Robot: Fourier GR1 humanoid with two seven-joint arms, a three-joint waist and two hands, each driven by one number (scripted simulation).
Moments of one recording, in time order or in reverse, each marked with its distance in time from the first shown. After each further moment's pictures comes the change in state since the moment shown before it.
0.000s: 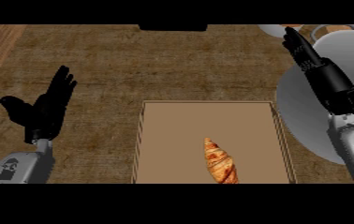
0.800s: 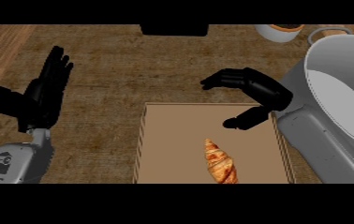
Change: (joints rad) left arm -0.064 -0.007 0.002 -0.154 -0.049 0.070 0.087; right arm -0.206 0.068 0.326 0.227 0.380 0.134 -0.447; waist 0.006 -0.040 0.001
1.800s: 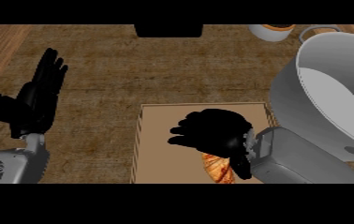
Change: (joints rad) left arm 0.037 -0.010 0.022 -0.074 -0.029 0.014 0.054; right arm -0.115 -0.010 0.353 -0.398 0.246 0.540 0.586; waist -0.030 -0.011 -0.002
